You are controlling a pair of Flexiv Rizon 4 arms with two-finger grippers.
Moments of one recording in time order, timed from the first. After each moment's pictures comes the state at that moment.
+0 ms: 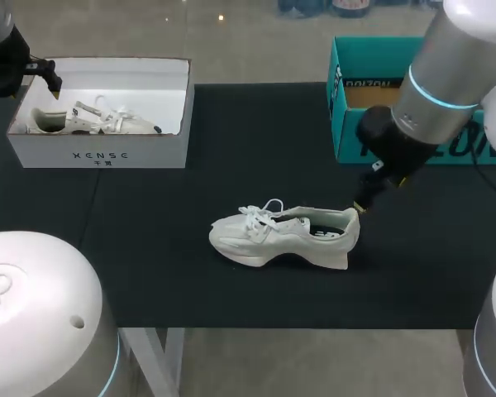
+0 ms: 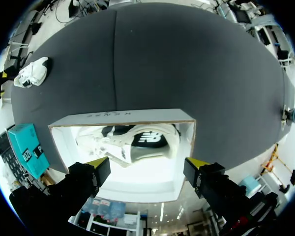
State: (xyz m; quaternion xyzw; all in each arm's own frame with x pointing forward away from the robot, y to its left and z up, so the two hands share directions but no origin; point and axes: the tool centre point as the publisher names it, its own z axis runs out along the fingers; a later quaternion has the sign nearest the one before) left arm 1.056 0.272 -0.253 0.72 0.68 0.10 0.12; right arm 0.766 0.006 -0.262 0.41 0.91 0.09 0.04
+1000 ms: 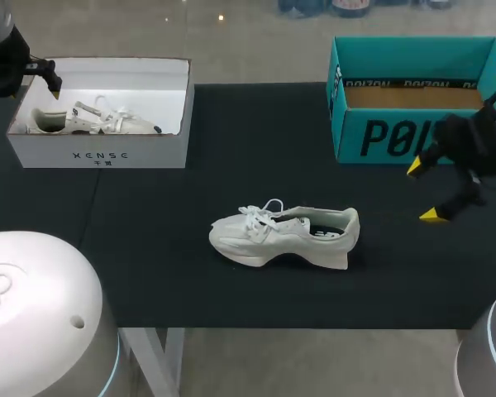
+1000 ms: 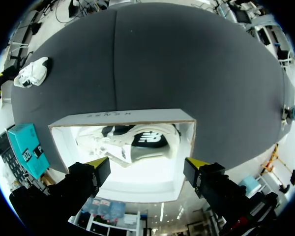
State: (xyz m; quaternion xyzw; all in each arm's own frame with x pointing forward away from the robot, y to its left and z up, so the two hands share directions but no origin) left arm 1.056 0.272 -0.253 0.72 0.68 0.10 0.12; right arm 0.746 -0.050 -0.241 -0.04 0.96 0.26 0.04
